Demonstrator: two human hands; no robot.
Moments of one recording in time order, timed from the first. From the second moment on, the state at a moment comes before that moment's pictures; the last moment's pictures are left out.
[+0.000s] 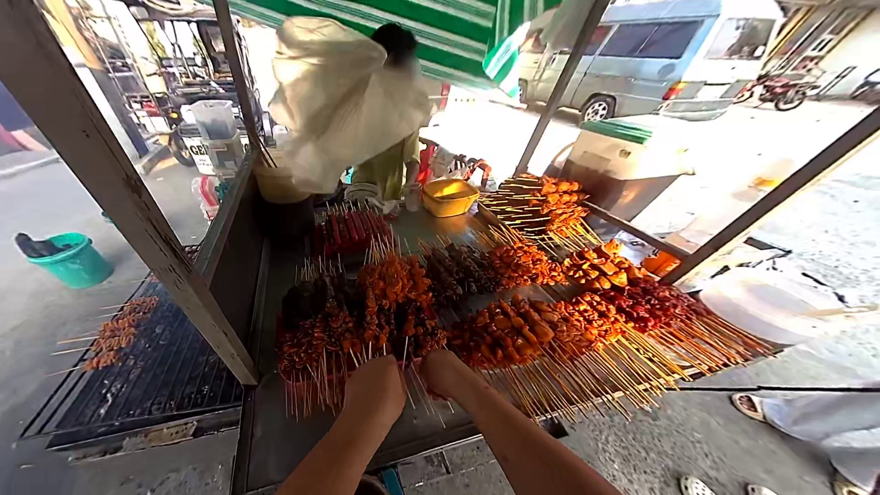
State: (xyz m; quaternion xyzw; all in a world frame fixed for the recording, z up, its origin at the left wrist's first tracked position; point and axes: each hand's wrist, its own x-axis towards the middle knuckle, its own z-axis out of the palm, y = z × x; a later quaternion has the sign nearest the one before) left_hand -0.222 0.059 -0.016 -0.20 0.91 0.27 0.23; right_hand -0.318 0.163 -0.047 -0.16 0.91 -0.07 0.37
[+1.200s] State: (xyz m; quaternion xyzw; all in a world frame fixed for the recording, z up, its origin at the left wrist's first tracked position) left_hand -0.241 0.047 -0.036 -0.31 0.88 0.19 0.29; right_hand -0.312 0.170 -0.060 -0.09 0.86 -0.33 0.39
